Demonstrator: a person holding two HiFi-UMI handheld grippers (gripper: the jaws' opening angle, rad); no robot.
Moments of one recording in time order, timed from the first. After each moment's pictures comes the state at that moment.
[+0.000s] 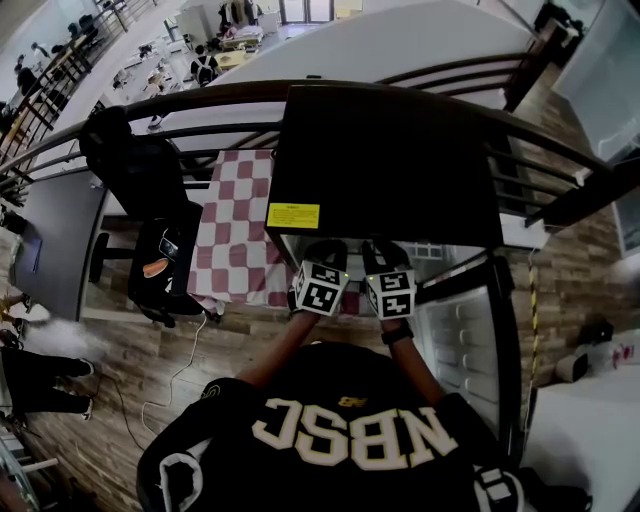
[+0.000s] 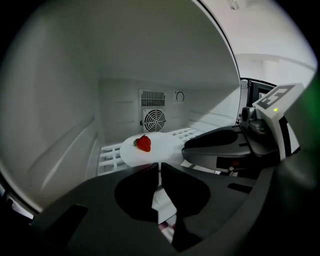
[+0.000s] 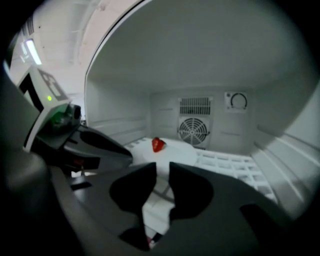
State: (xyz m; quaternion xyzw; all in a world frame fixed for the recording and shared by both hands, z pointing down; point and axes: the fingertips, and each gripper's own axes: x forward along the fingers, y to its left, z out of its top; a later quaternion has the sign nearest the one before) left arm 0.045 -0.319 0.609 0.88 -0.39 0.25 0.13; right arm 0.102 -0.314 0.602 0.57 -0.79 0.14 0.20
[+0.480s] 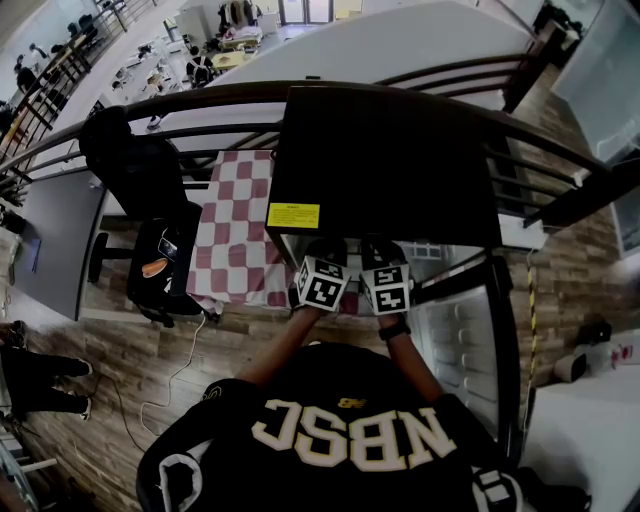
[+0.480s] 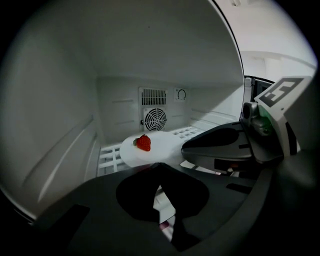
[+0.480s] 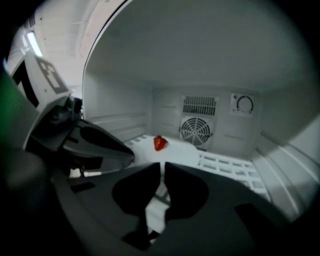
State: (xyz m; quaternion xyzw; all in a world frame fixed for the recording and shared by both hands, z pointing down) left arm 0.047 -0.326 0.610 0.87 -0.39 0.26 0.14; right arm 0.097 -0.320 0.599 0.57 -0.78 0.13 0.23
